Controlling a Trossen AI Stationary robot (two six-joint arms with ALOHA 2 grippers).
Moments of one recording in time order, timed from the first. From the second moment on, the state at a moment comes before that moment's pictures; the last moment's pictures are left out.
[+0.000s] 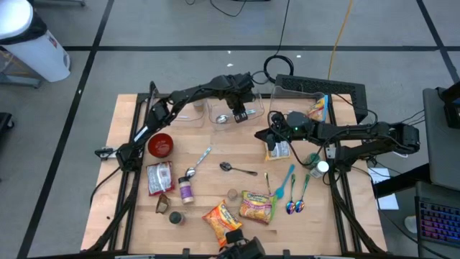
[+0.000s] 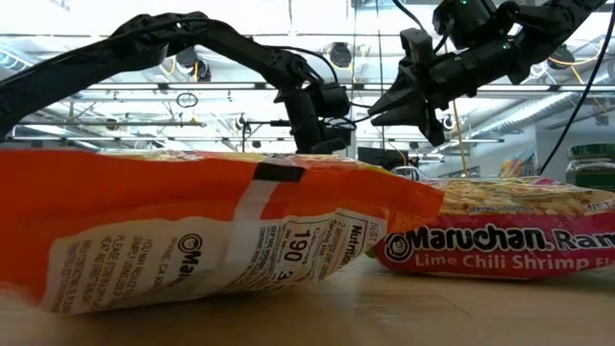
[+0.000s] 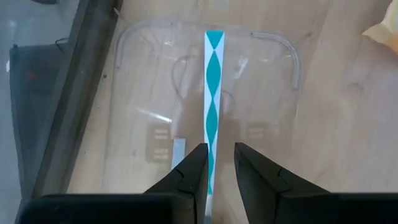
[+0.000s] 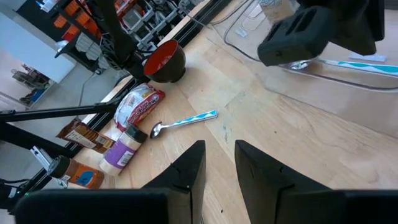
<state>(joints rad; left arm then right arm) 0.51 2.42 2.23 -1.00 0.08 0.20 -0.28 1.19 0.57 0.27 -0.12 0.64</state>
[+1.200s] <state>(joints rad) 0.41 1.78 2.18 -0.52 0.16 -0.13 -0.23 1.19 0.57 0.21 -0.24 0.62</state>
